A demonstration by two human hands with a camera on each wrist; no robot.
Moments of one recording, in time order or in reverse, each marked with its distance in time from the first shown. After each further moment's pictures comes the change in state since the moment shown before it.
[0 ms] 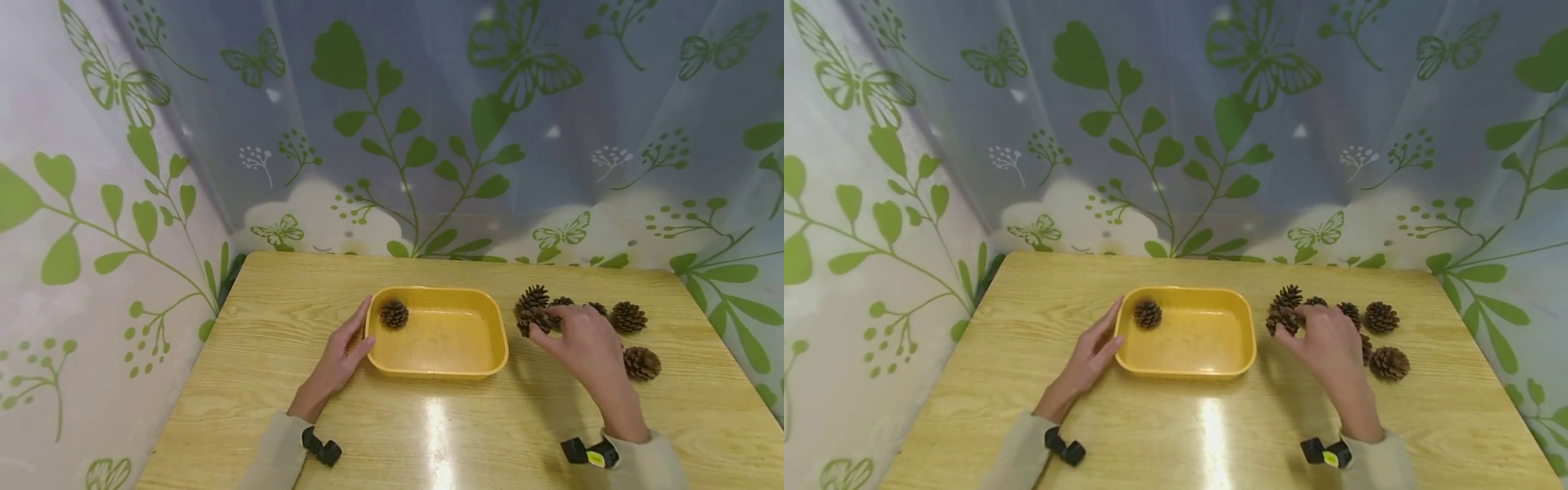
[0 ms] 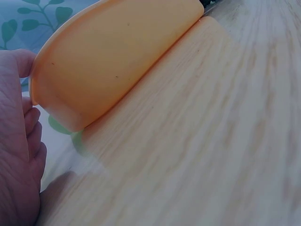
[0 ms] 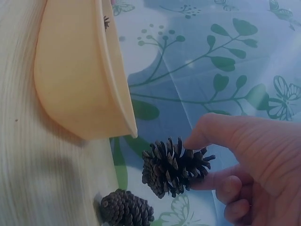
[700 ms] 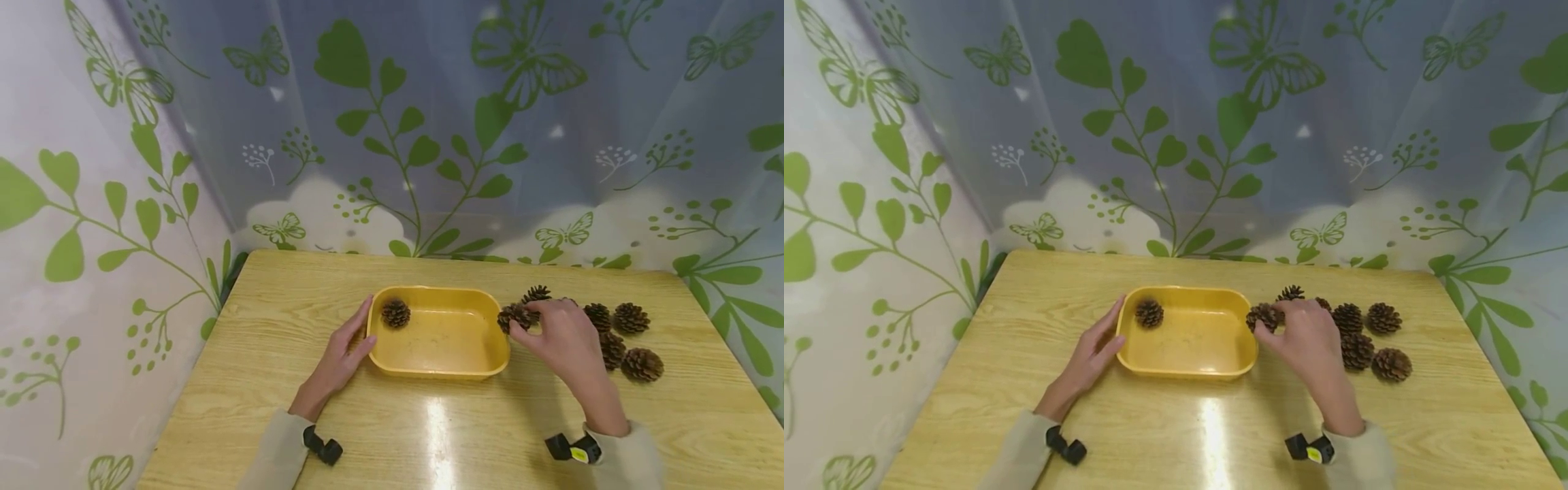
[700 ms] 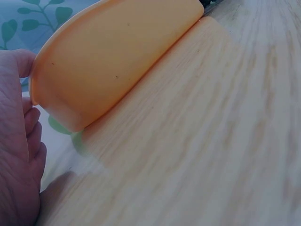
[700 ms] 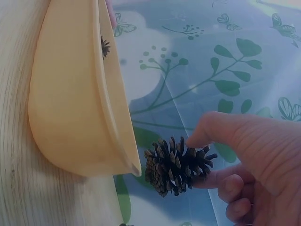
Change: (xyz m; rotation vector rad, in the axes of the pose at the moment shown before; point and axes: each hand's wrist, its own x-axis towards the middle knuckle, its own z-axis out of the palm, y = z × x) left_hand -0.001 0.000 -0.001 0.003 -0.003 0.005; right_hand 0.011 -0.028 0.007 0.021 0.012 -0.063
